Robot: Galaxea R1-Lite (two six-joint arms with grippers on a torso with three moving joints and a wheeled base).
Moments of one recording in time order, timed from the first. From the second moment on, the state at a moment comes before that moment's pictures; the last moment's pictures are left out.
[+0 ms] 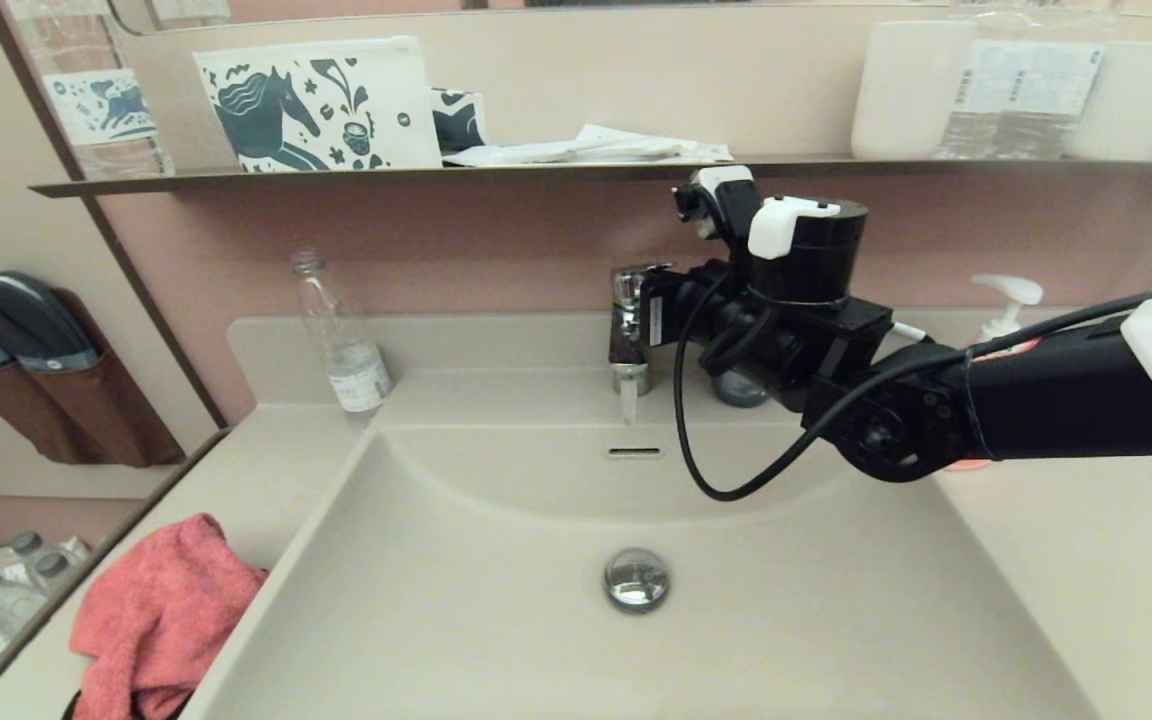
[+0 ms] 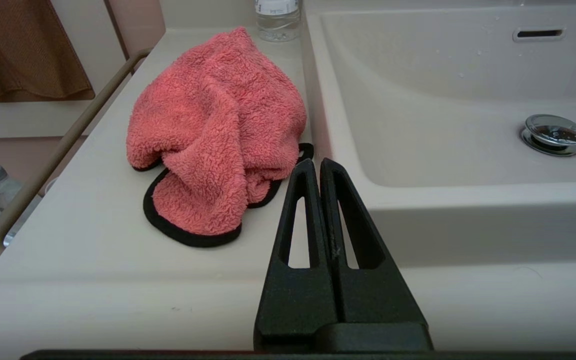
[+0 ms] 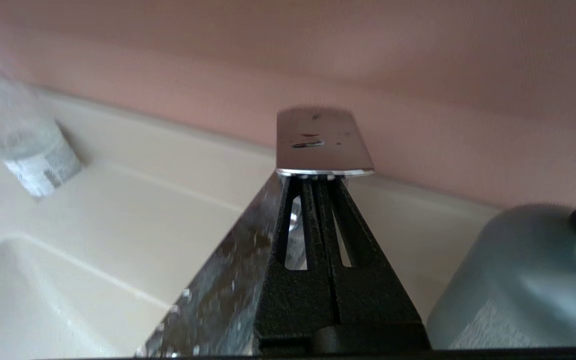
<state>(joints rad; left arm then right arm) 0.01 0.00 -0.01 0.03 -0.01 0.04 0.63 2.08 -1.54 -0.61 -0.21 0.00</state>
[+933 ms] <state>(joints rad) 0.01 0.00 -0.01 0.03 -0.01 0.04 0.64 1.94 -1.34 -0.58 -0.25 -0.04</state>
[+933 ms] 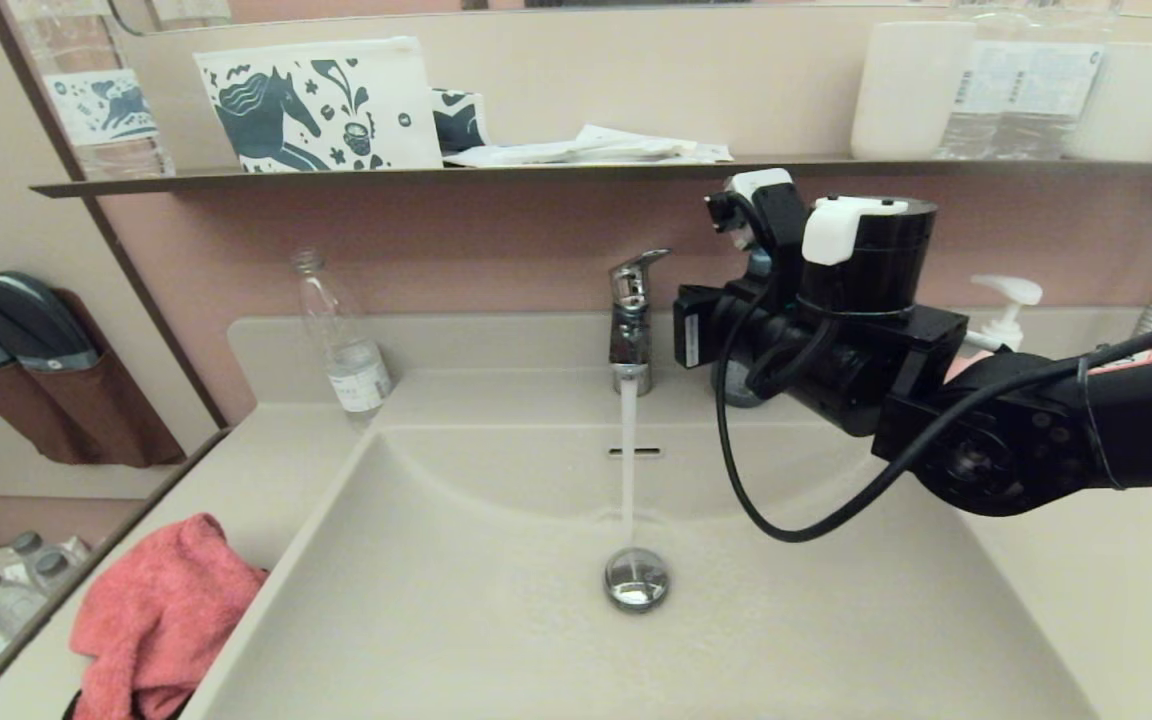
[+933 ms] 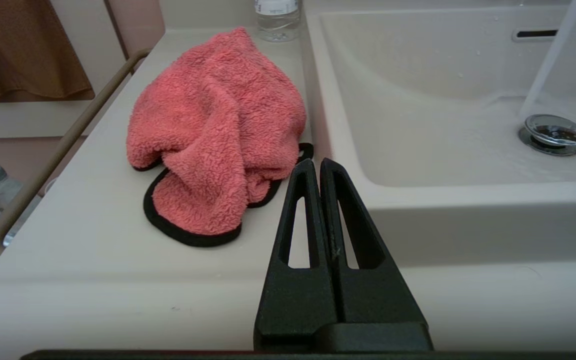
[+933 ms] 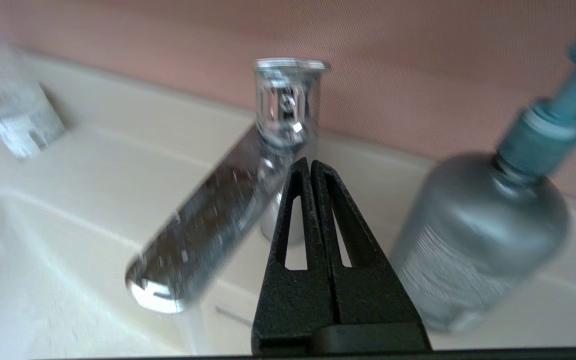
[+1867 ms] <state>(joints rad) 0.01 0.00 -0.01 0.03 -0.01 0.04 0.67 1.85 -1.29 -0.55 -0.26 -0.05</state>
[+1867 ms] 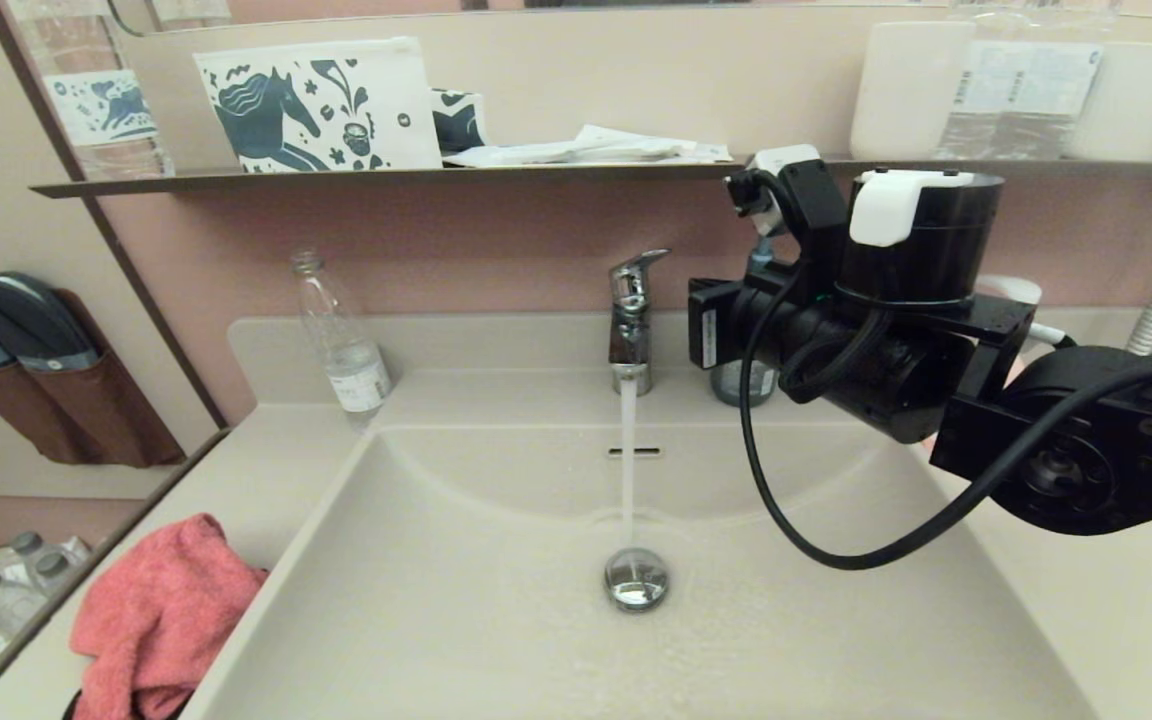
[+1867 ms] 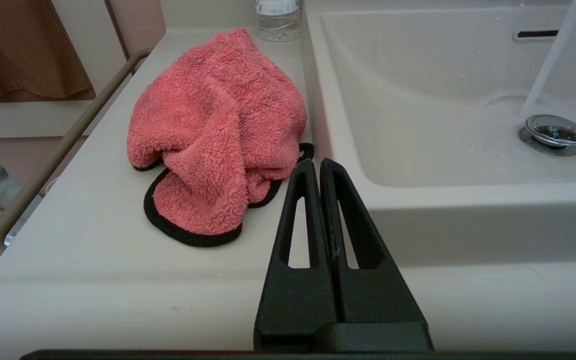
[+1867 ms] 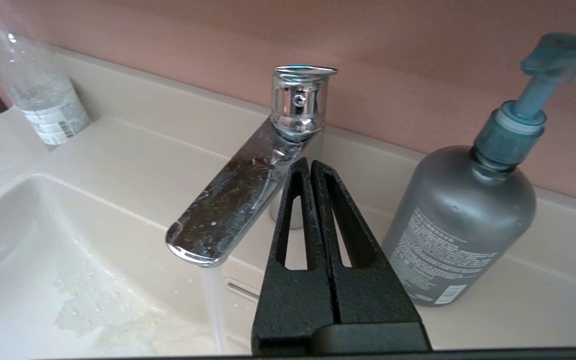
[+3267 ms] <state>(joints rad) 0.01 0.00 -0.01 0.03 -0.01 0.04 0.66 2.05 -1.66 -0.55 -0.26 -0.13</state>
